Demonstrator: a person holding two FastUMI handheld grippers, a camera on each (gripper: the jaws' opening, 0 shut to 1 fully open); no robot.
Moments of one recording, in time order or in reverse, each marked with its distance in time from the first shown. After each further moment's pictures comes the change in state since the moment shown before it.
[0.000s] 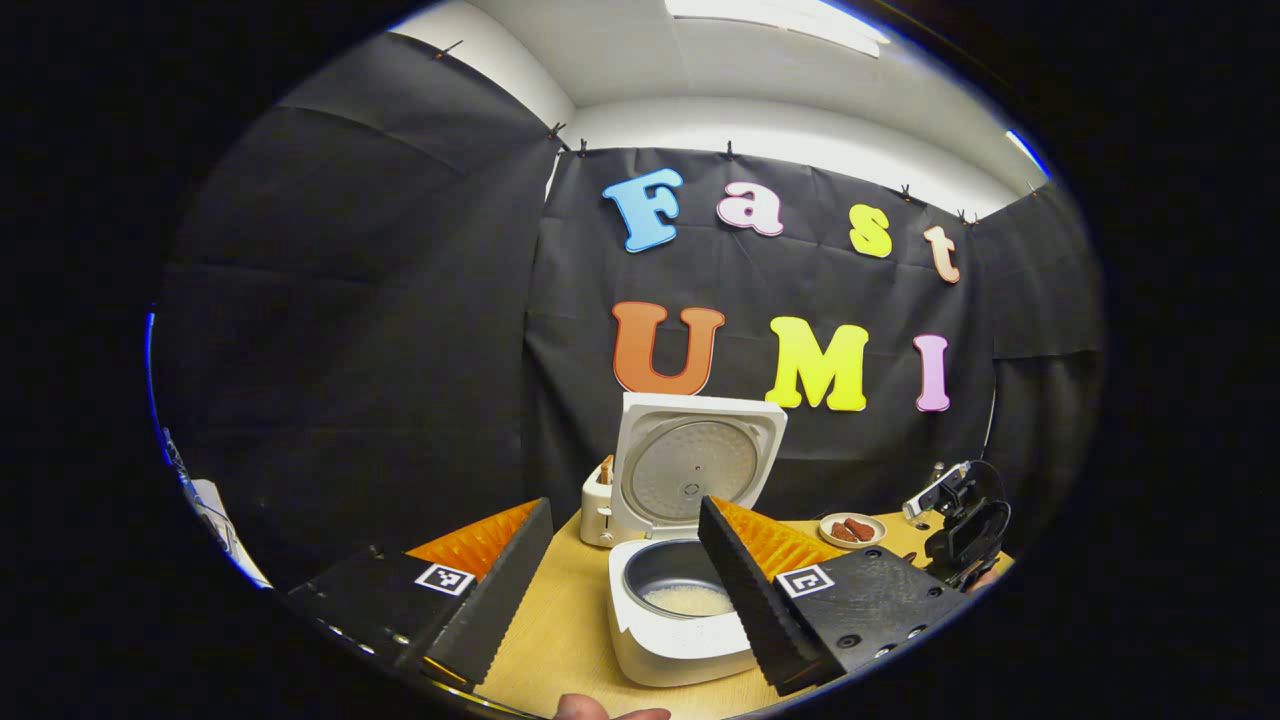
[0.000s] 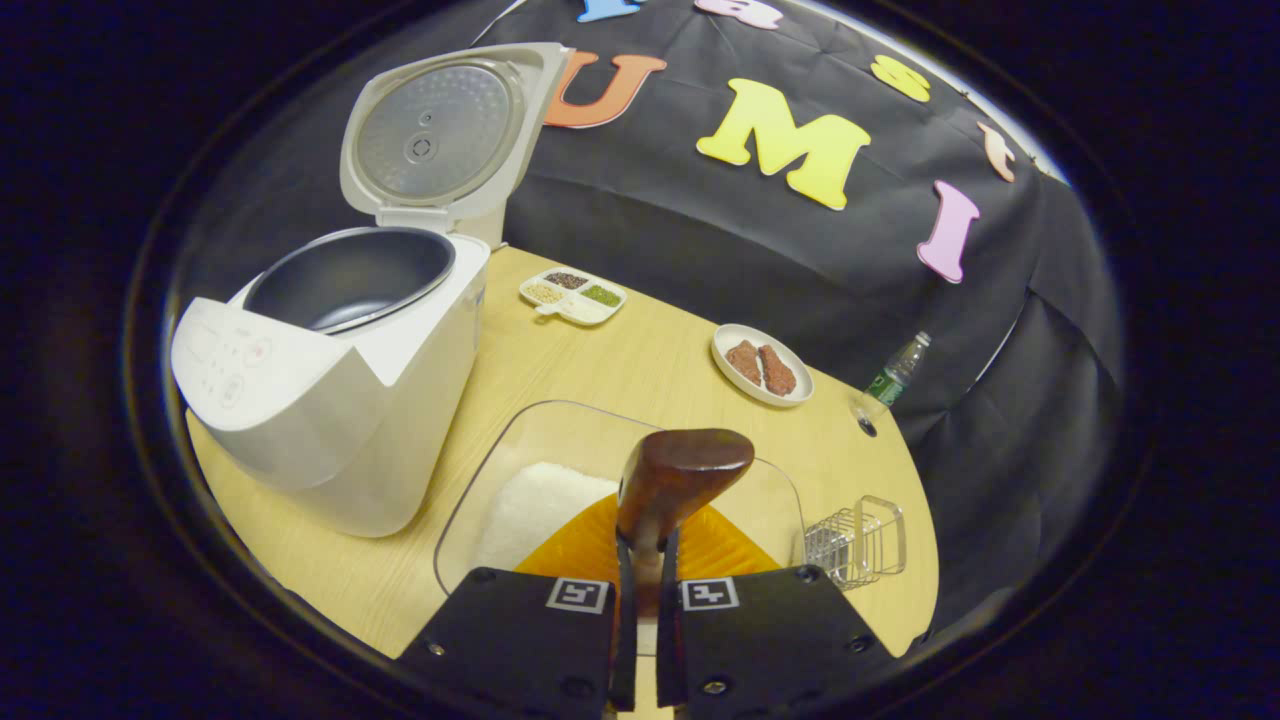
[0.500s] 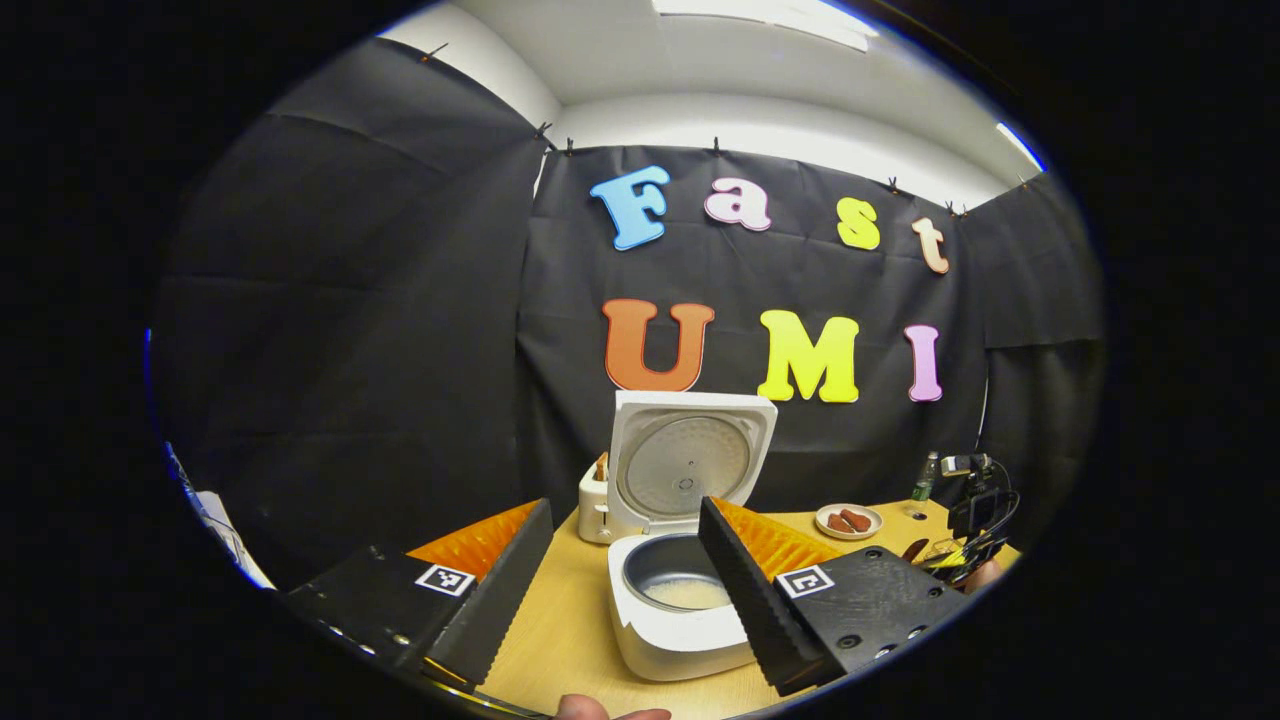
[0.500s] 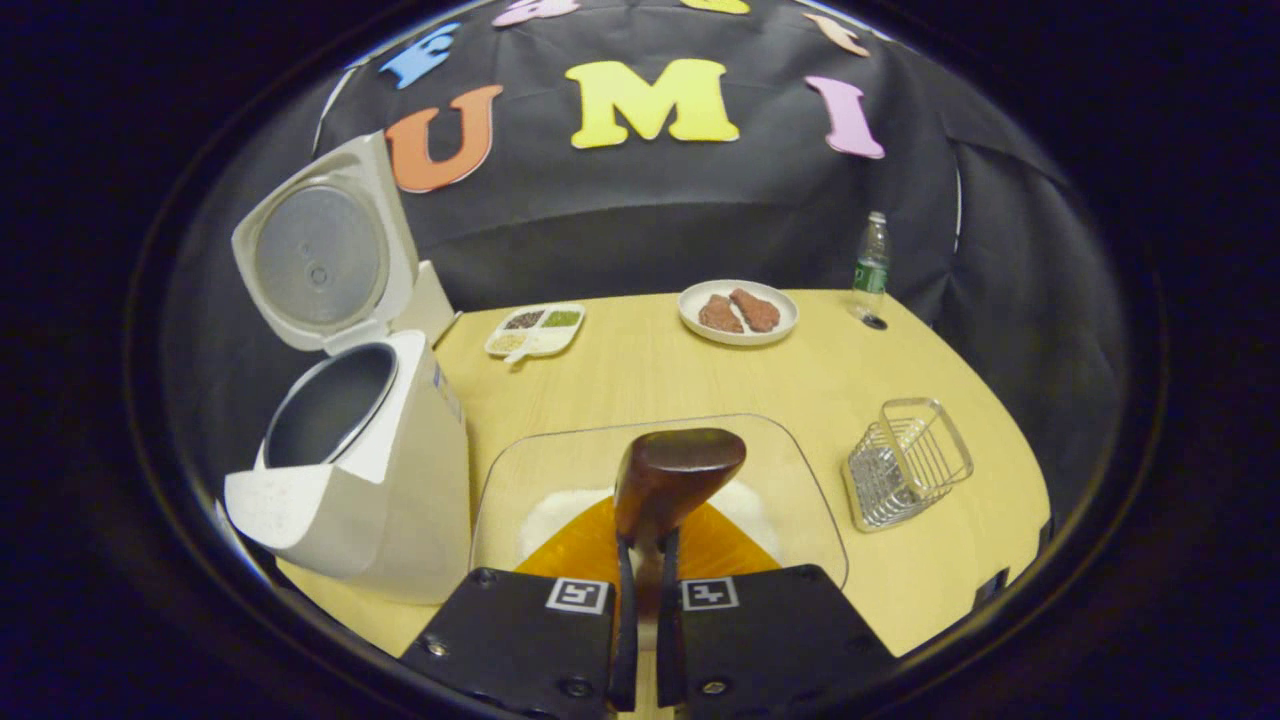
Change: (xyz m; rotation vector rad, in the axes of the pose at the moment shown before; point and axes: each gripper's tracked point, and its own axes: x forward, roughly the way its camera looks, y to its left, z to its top) left arm -0.011 -0.011 -0.012 0.010 0.041 -0.029; right arm -0.002 -0.024 -0.003 0.502 0.010 0.091
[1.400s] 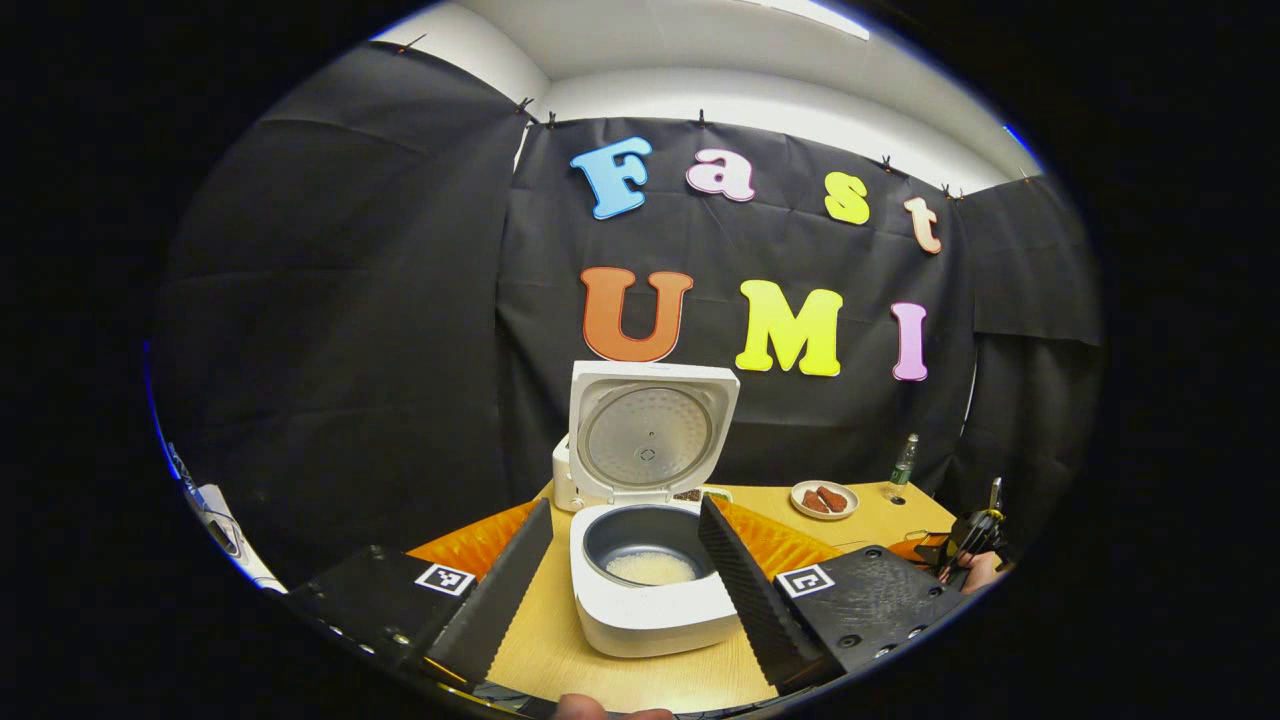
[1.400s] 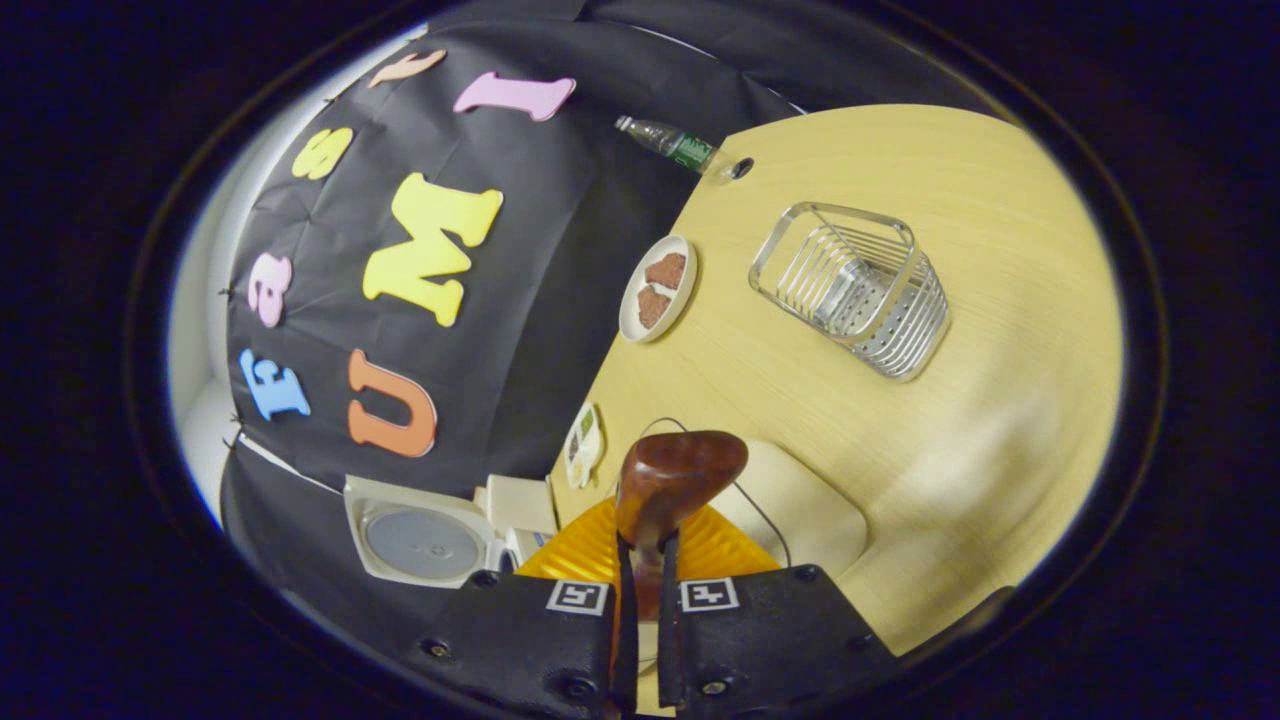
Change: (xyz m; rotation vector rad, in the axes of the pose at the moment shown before) left arm -0.015 -0.045 0.004 -0.003 0.091 -0.007; right arm -0.022 -0.062 0.025 0.961 -0.065 0.335
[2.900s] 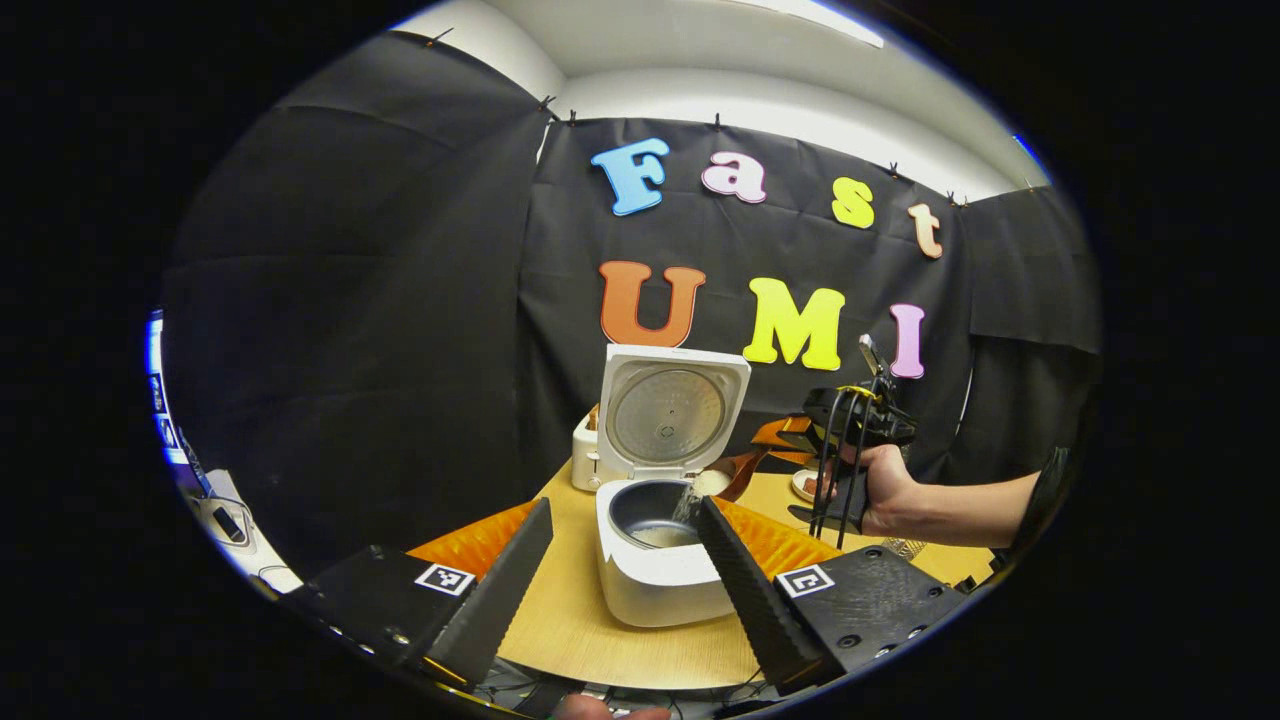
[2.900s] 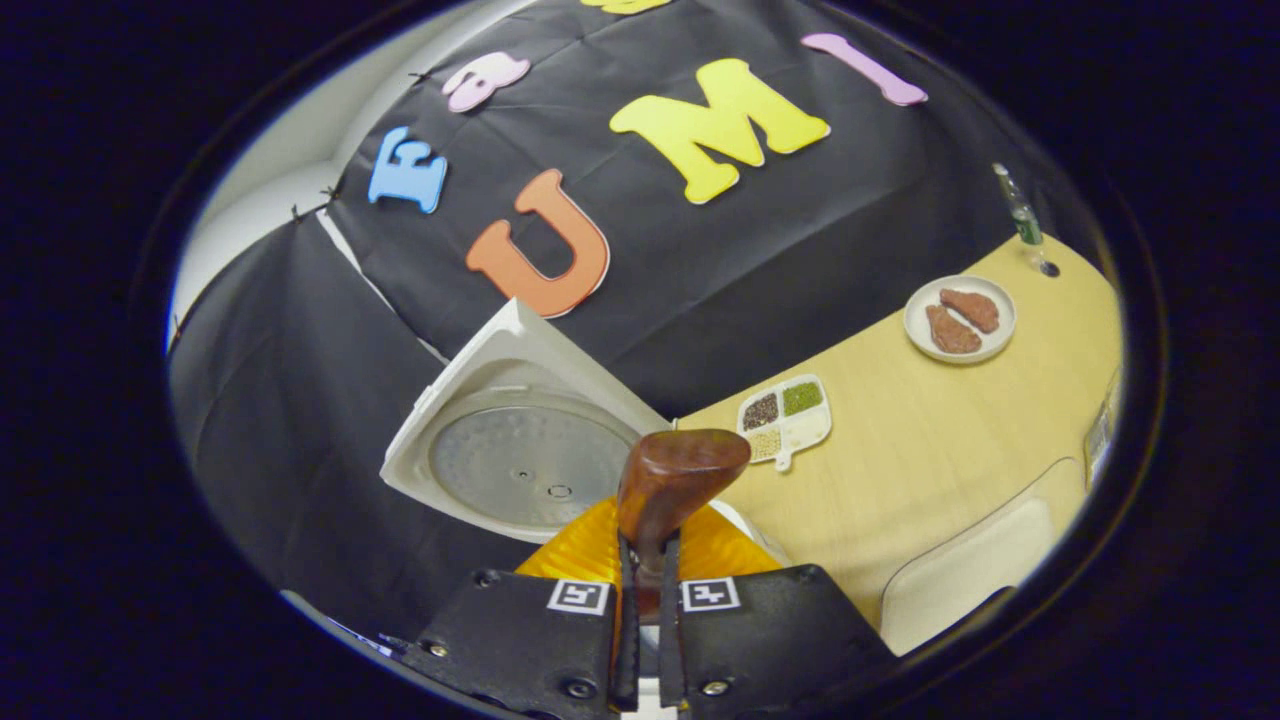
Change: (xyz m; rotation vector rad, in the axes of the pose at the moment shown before) left arm -0.048 0.038 -0.023 -0.026 0.028 0.011; right arm 0.111 0.249 -0.170 -0.674 0.156 0.160
